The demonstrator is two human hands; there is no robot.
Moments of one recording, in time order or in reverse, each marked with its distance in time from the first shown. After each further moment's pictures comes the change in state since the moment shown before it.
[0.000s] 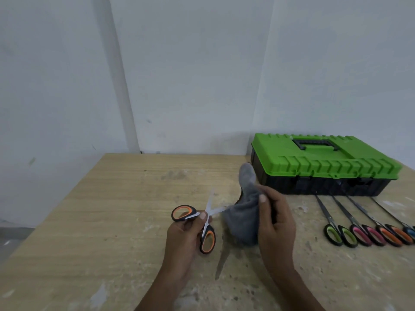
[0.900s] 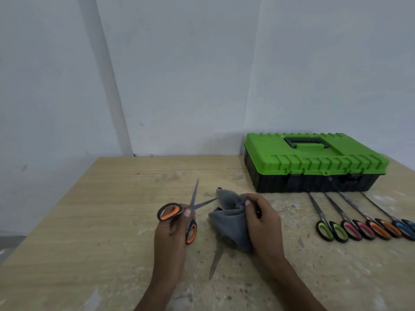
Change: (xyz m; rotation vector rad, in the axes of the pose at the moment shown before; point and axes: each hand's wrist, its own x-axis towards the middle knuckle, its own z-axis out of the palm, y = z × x) left_hand -0.004 0.006 -0.004 0.297 0.099 0.287; right_hand 0.011 0.035 -0.001 -0.147 -0.196 0.197
